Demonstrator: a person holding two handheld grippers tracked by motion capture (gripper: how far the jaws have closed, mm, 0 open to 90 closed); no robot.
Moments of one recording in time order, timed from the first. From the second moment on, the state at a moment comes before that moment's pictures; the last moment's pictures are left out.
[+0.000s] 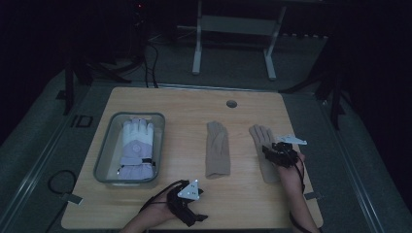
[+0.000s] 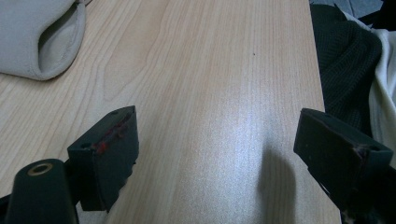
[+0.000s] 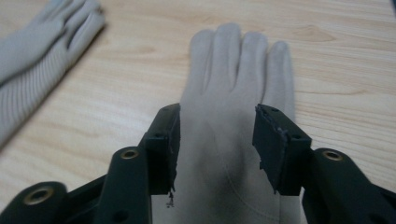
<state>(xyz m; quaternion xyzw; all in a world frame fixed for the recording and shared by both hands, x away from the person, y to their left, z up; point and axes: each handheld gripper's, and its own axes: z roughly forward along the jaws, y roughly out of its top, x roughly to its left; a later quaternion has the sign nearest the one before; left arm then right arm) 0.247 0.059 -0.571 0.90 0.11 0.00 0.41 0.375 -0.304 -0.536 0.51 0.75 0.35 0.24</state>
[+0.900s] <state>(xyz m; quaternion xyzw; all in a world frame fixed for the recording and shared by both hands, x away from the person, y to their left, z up) 0.246 0.059 -0.571 0.90 0.11 0.00 0.41 0.373 -0.316 -0.558 0.49 0.76 0.34 0.24</state>
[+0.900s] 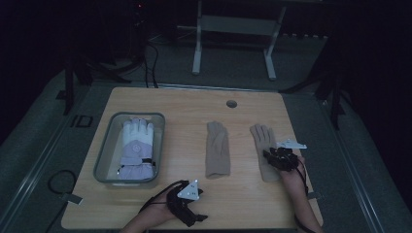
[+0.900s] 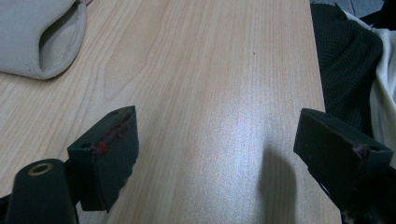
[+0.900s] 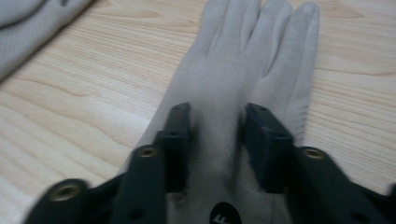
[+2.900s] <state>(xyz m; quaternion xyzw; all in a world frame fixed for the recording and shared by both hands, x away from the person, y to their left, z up) 0.247 0.061 -0.566 0.90 0.11 0.01 0.42 0.358 -0.122 -0.507 0.55 0.70 0.39 0.24</state>
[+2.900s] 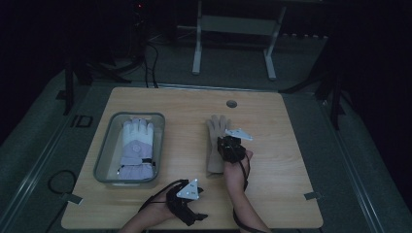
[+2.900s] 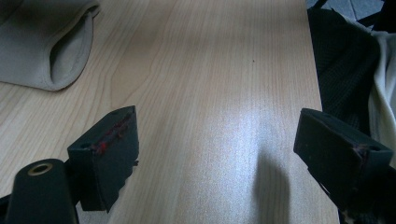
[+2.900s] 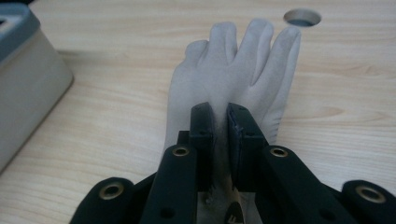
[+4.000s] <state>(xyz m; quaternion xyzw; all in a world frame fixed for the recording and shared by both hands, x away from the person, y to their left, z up) 0.248 0.060 -0.568 0.90 0.12 0.01 0.42 0.368 -0.130 -0.536 0.52 0.75 0.36 0.18</state>
